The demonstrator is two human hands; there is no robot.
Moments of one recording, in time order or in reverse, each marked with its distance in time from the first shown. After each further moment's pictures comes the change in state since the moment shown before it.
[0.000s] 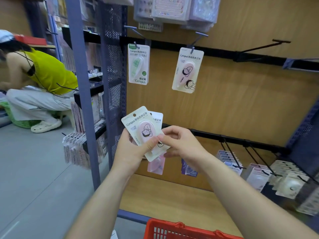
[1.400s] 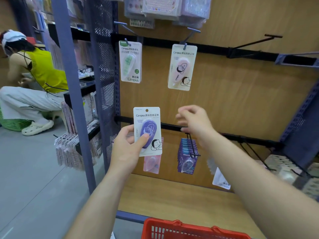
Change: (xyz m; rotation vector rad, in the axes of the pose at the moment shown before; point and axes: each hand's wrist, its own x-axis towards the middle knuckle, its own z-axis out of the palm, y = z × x) left_hand 0.011 -0.013 0.005 0.104 0.069 -0.005; right_hand 0.037 -0.015 -0.048 -0.040 0.438 0.034
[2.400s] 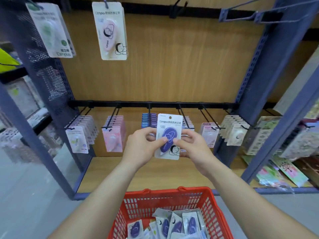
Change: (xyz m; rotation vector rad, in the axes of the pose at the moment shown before) left_hand -0.053 -0.054 0.149 0.559 -0.402 0.052; right_hand -0.105 0.148 -0.134 0.202 -0.043 0.164
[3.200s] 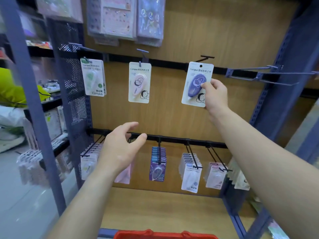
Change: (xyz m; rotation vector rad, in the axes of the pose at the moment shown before) left_hand 0.000 0.049 -0.118 0.023 0.380 0.121; right_hand 0.100 -0.228 0.008 0.043 0.369 -0.414
